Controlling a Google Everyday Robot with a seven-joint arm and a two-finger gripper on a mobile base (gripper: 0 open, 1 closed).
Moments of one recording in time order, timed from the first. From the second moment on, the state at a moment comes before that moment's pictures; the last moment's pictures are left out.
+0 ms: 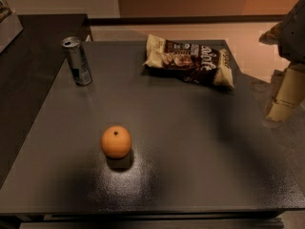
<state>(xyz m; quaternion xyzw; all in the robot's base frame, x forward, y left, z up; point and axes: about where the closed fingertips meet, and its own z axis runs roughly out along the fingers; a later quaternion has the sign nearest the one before) 0.438 -0.217 0.976 -0.60 0.78 -0.03 0.16</state>
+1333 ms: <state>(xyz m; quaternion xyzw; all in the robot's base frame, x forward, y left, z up) 0.497 -0.157 0.977 -0.59 0.76 0.05 0.25</state>
